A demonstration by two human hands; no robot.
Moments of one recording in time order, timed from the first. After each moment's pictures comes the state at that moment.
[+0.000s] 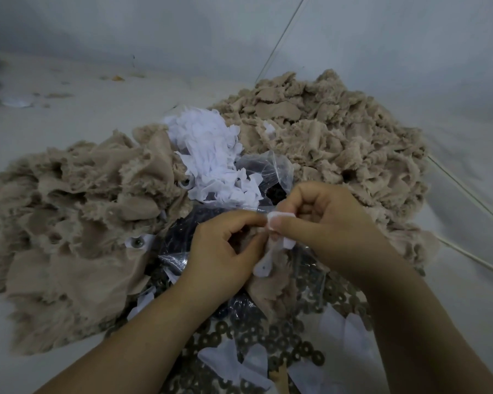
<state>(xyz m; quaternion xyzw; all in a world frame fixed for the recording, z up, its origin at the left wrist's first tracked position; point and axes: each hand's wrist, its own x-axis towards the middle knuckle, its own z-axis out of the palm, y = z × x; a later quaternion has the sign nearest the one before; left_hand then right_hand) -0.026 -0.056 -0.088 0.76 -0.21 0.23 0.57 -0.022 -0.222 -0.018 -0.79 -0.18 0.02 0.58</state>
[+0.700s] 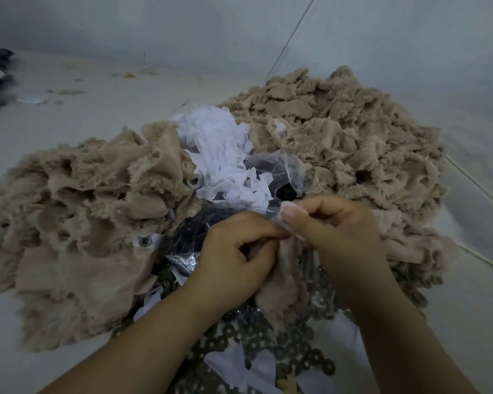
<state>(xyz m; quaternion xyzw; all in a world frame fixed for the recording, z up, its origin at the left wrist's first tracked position) -0.023 -0.056 -0.089 0.76 -0.26 0.24 0.55 -0.021 -0.214 -0.049 -0.70 -0.14 -0.09 0.69</state>
